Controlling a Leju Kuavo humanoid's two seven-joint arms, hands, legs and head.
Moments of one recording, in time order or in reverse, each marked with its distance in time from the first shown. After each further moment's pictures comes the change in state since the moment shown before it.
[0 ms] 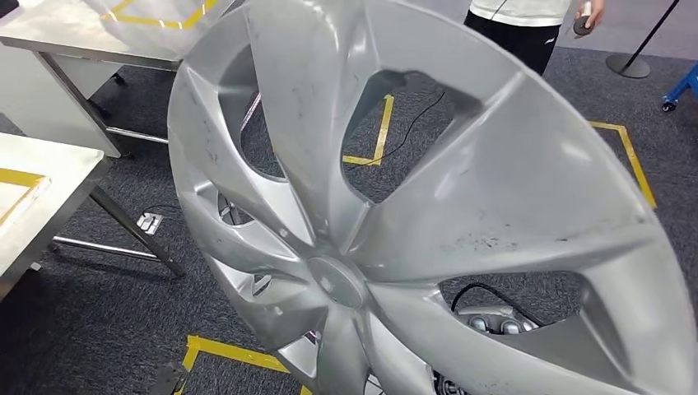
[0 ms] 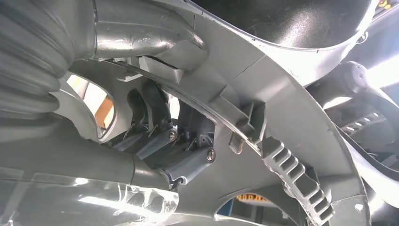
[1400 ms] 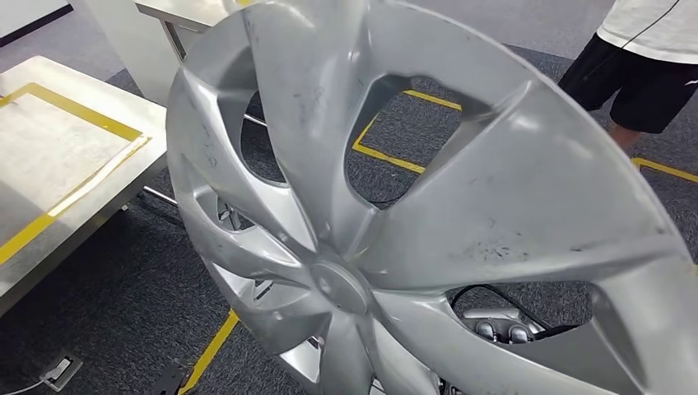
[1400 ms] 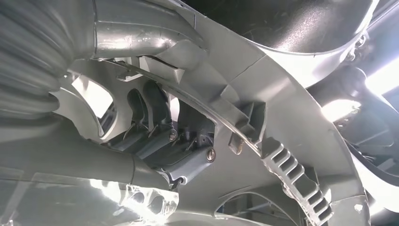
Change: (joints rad) left arm 0.004 -0.009 0.019 -0.010 -0.032 0.007 0.008; right arm 0.005 -0.004 0.001 -0.011 -0.002 0.000 0.004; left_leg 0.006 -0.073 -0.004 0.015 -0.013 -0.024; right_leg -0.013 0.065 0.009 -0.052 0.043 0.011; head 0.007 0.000
